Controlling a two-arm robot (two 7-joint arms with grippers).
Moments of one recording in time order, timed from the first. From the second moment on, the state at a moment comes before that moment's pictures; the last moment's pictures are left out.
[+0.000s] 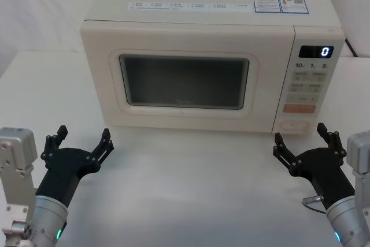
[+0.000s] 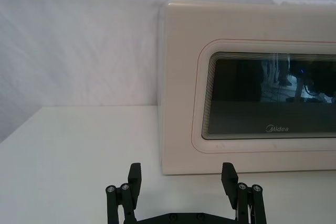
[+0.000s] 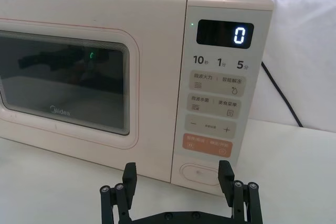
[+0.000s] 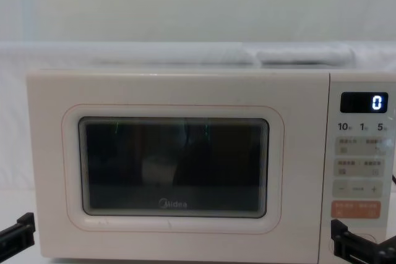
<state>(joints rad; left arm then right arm) 0.27 0.24 0.04 -1.85 -0.25 -0.02 -0.02 -0.17 0.19 -0.26 -1.77 0.07 -0.06 -0.03</state>
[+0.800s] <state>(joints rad) 0.27 0.24 0.04 -1.85 -0.25 -0.02 -0.02 -0.17 0.19 -0.26 -1.77 0.07 -0.06 -0.03</state>
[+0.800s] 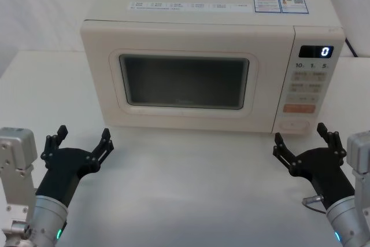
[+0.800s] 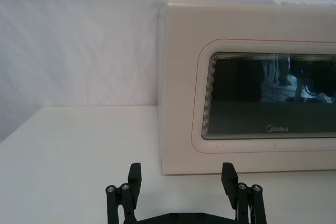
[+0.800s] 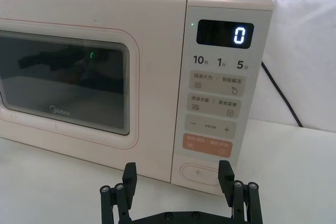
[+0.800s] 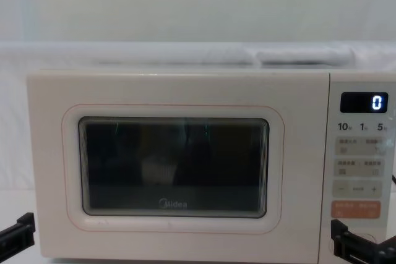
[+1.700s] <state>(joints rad) 0.27 0.24 0.04 -1.85 -0.25 -0.02 -0.02 -0.17 0.19 -0.26 -1.77 0.07 -0.06 -0.03</state>
